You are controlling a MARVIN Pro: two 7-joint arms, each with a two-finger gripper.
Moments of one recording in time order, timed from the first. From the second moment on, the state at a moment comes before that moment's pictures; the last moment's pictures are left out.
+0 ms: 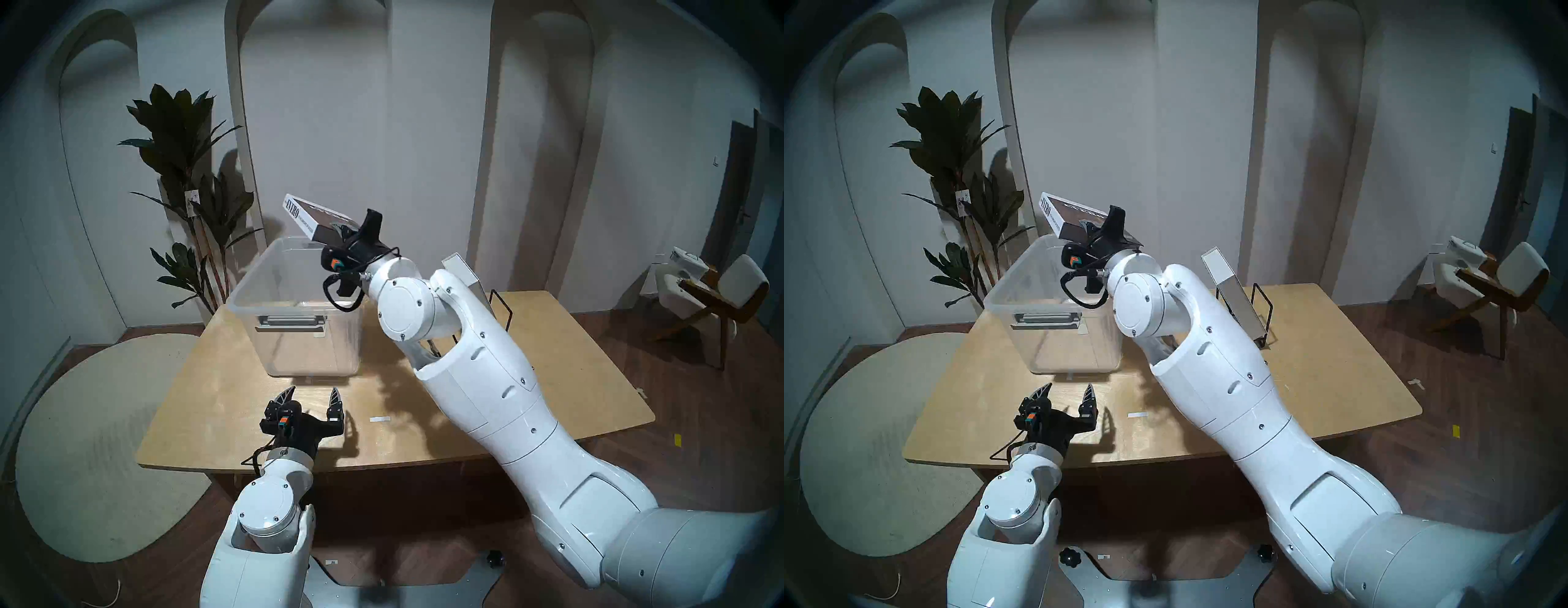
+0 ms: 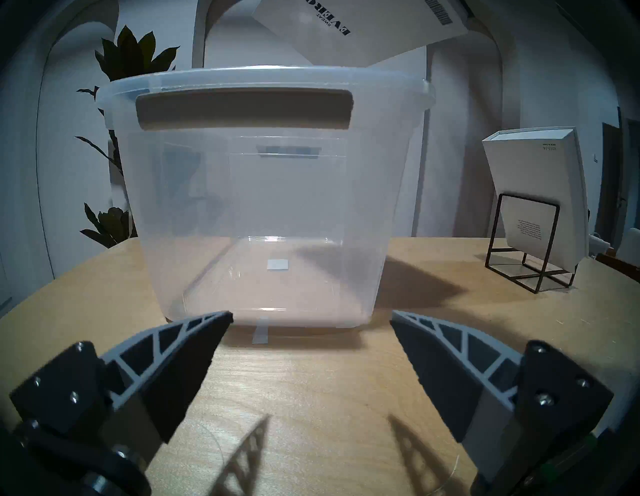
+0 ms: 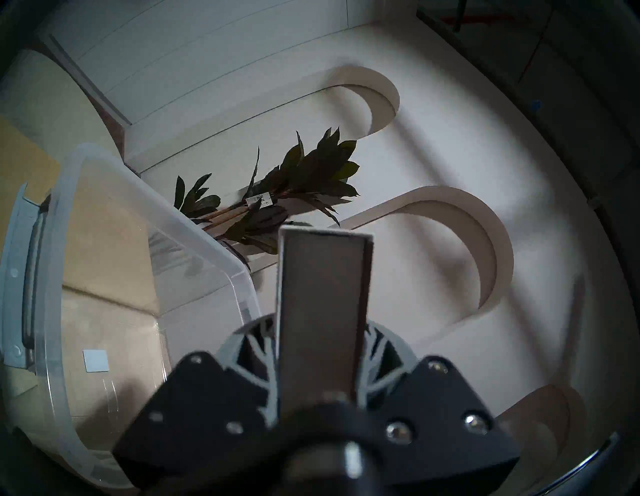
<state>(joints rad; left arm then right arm) 1.91 -1.58 -1.54 -1.79 0.00 -0.02 0.01 -0.96 -1.55 0.96 -1.56 -0.82 0.22 0.32</state>
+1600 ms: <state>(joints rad) 1.91 -1.58 -1.54 -1.79 0.00 -0.02 0.01 -0.87 -1.70 0.83 -1.27 -0.97 0.42 0.22</state>
